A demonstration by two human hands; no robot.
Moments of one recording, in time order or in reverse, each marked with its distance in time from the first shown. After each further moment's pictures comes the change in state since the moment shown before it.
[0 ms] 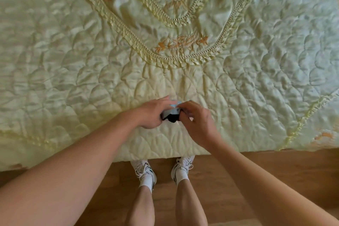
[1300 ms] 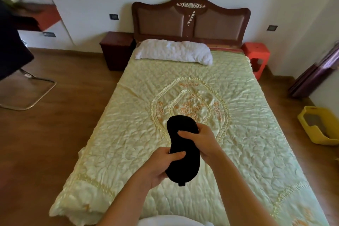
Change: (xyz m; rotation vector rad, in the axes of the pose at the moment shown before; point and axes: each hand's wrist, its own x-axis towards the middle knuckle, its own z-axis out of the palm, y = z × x) left_hand -0.384 0.237 -0.062 -1.193 0.545 0.072; right_hand -0.144 -0.371 -0.165 0.613 -0.018 -0.045
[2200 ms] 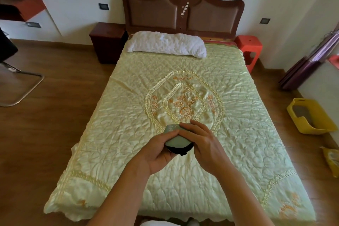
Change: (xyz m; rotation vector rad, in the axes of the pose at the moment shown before) left_hand 0.014 0.018 -0.001 -0.559 -0.133 -0.022; right_hand -0.030 0.027 -0.023 -1.038 -0.026 -0.727
